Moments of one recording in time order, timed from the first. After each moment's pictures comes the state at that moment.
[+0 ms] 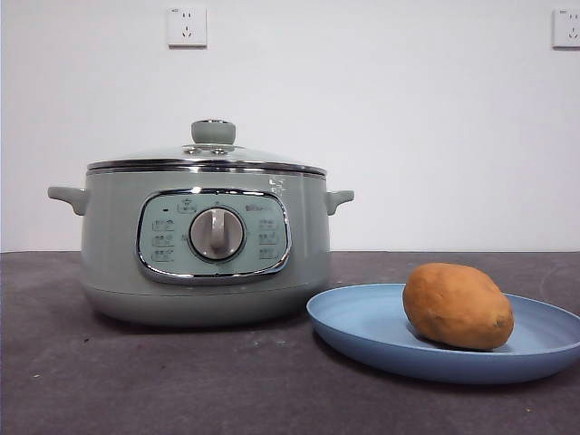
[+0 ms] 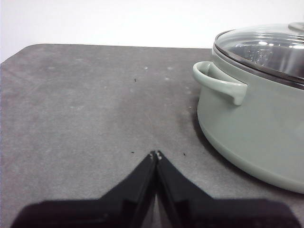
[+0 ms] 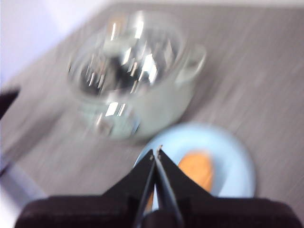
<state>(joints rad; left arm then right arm) -0.03 0.00 0.02 -0.19 0.00 -0.06 0.27 0.51 0.77 -0.65 -0.36 0.02</state>
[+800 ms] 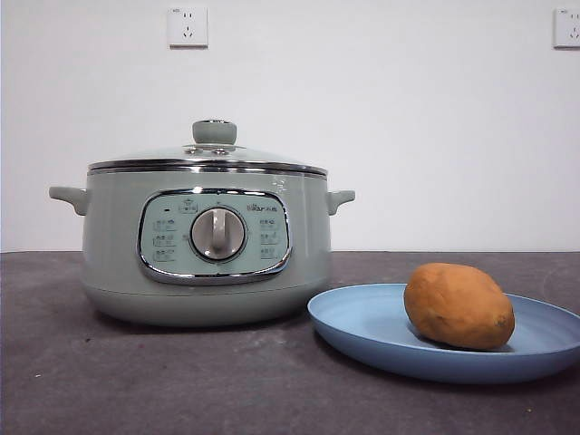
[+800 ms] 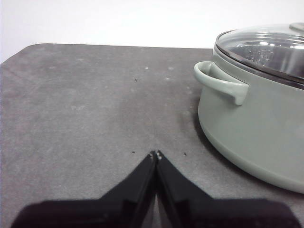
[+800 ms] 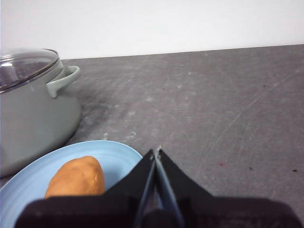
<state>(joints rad) -0.03 0.00 0.02 -0.19 0.00 -0.06 0.07 0.01 0.06 -0.19 -0.18 0.07</state>
